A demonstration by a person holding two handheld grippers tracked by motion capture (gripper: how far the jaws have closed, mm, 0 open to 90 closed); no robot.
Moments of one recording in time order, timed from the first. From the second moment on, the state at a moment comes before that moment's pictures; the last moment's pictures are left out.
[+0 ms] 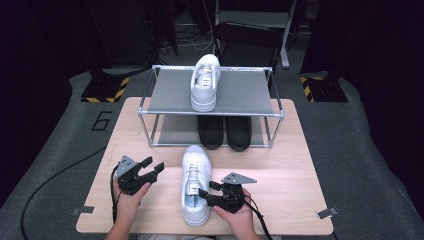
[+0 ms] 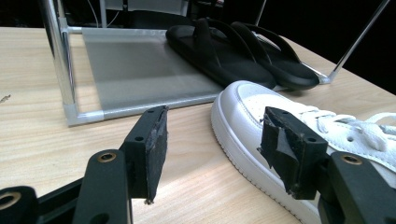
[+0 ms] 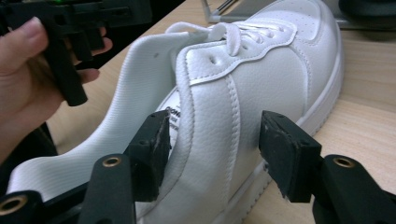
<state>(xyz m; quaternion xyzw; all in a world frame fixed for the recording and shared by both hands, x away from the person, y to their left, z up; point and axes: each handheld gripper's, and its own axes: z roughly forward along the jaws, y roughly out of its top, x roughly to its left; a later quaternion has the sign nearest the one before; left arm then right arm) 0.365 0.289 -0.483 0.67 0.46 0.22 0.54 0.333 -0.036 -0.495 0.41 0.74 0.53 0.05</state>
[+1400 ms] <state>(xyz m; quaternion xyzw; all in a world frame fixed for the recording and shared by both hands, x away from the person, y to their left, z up) 0.368 0.302 -0.489 0.63 0.51 0.21 0.55 0.369 -0.081 -0.492 0.45 0.75 0.48 -0.01</state>
